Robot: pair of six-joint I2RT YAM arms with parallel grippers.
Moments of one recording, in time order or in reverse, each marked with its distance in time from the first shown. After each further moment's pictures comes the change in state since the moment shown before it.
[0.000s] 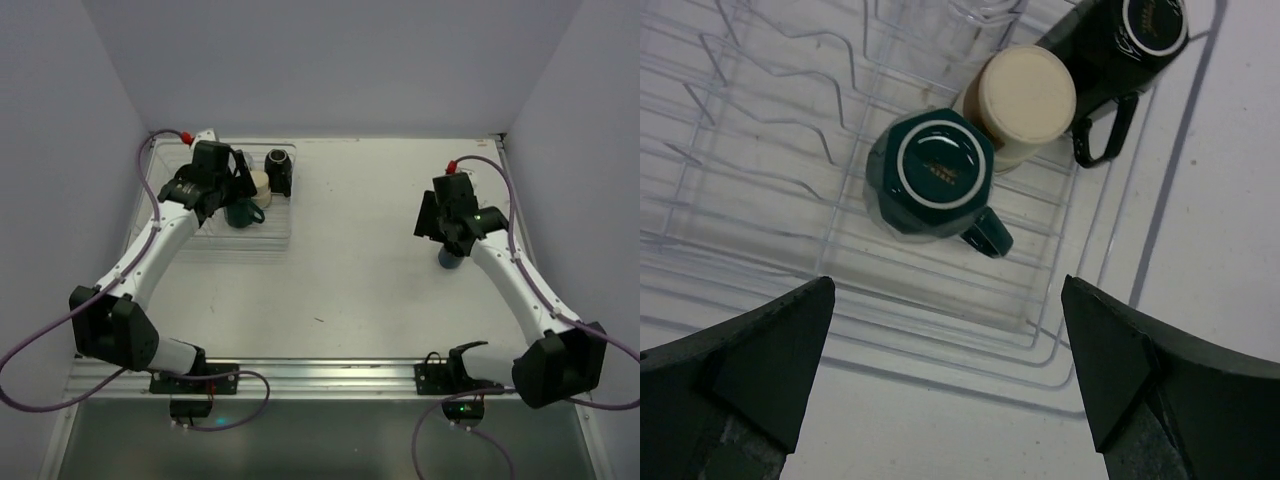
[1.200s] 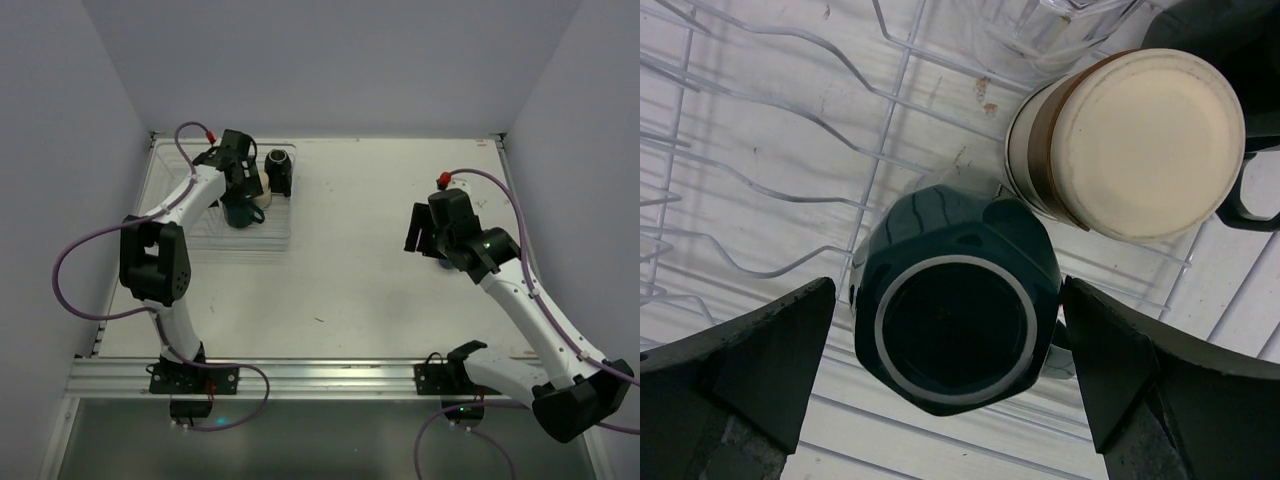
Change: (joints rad) left arm 0.057 0.486 0.277 -0.102 -0.062 0.050; right arm 0.203 -0.237 -0.021 -0.086 -0.027 0.071
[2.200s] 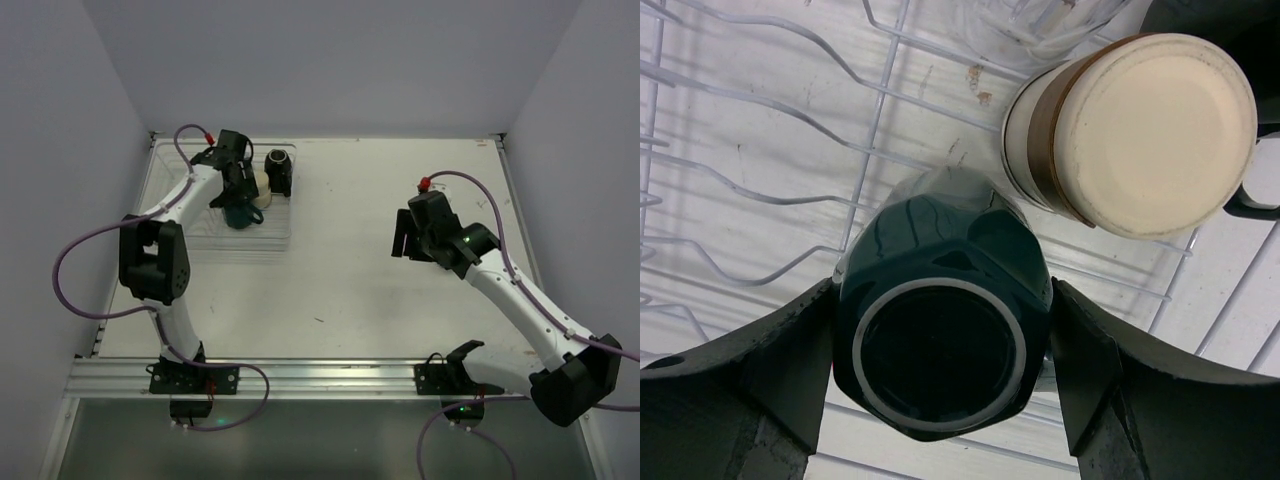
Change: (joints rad) left arm 0.022 0.016 0.000 0.000 0.061 0.016; right arm 0.074 0.082 -0.023 0.020 0.001 0.030
